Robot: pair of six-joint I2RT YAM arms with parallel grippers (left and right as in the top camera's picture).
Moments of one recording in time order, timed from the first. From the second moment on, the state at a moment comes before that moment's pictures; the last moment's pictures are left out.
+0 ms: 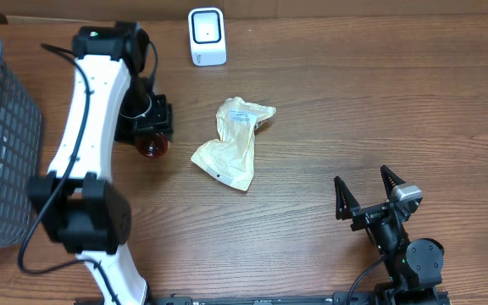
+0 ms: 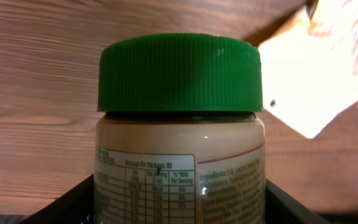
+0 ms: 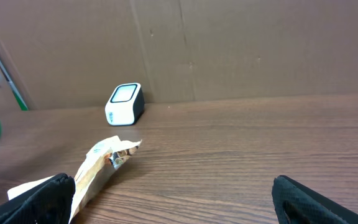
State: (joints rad) left arm -0.07 2.00 1.94 -1.68 0.09 -0.21; right arm 0.13 0.02 0.02 -0.02 -0.15 0.17
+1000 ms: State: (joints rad) left arm -0.07 2.36 1.94 -1.51 0.25 -0.07; right arm 0.13 0.02 0.02 -0.02 -0.15 0.17
